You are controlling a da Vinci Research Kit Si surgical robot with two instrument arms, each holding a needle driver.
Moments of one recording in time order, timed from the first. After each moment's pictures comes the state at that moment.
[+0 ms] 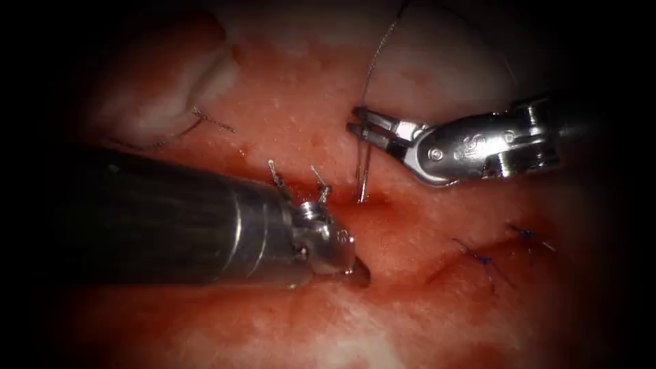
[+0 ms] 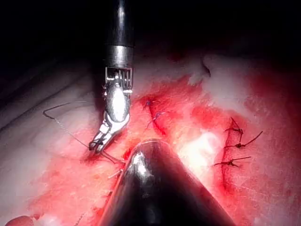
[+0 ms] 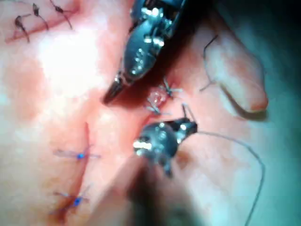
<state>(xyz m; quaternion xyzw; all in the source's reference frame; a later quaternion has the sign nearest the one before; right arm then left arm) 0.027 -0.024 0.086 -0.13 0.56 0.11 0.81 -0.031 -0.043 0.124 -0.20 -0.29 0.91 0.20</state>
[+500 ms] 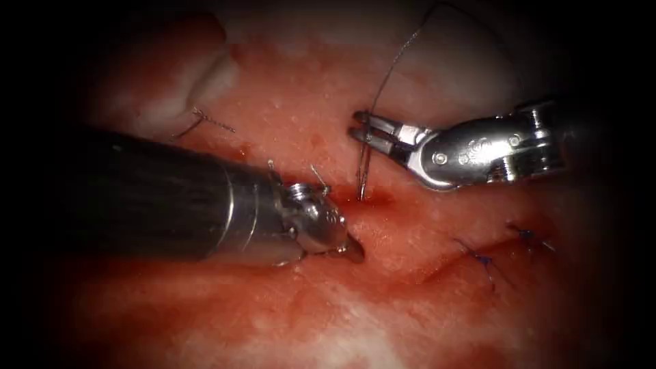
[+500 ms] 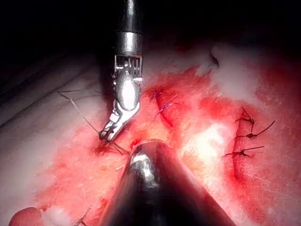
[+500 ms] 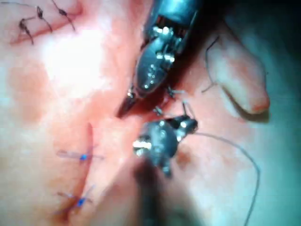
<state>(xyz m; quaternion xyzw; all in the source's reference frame) 0.027 -0.025 0.085 -0.11 0.57 0.14 0.80 -0.030 -0.042 0.127 -0.21 -0.27 0.92 0.20</state>
